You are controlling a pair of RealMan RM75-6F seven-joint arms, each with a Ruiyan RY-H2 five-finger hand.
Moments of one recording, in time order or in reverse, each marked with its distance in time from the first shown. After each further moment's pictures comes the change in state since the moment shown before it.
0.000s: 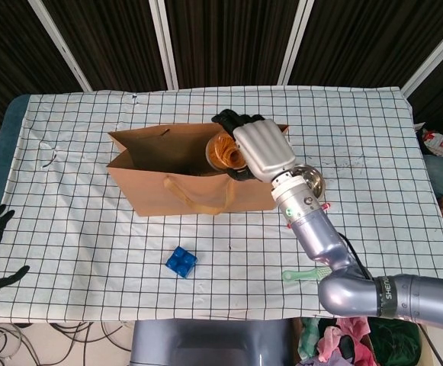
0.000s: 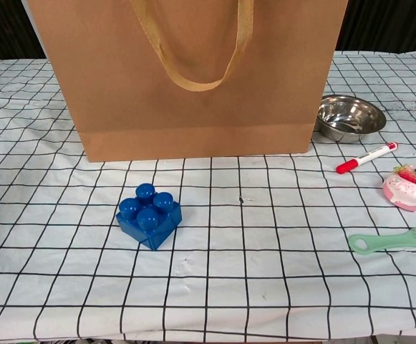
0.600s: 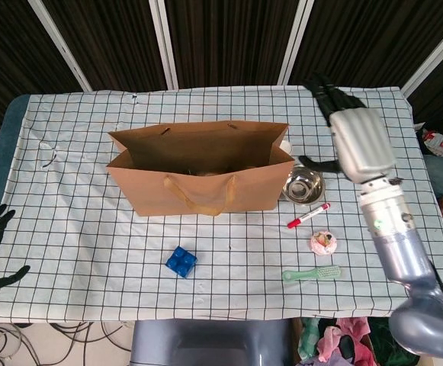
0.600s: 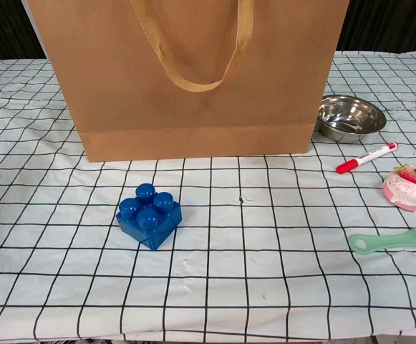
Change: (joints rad) left arm 0.001 0.001 -0.004 -0.005 -0.002 -0.008 0.005; right arm -0.352 0.335 0.028 -0.200 -0.216 0.160 0.218
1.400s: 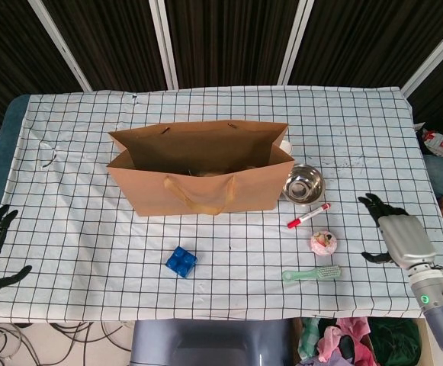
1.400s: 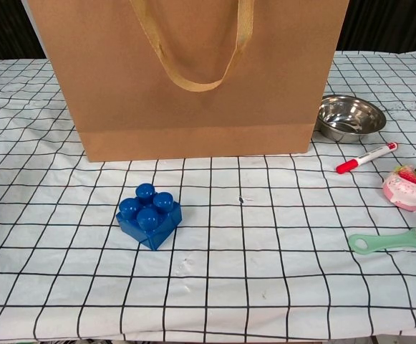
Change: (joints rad) left arm -0.002 -0.009 -0.007 -0.013 -0.019 -0.019 0.036; right arm -0.395 -0.115 -0.383 0.175 -0.403 -0.098 0.099
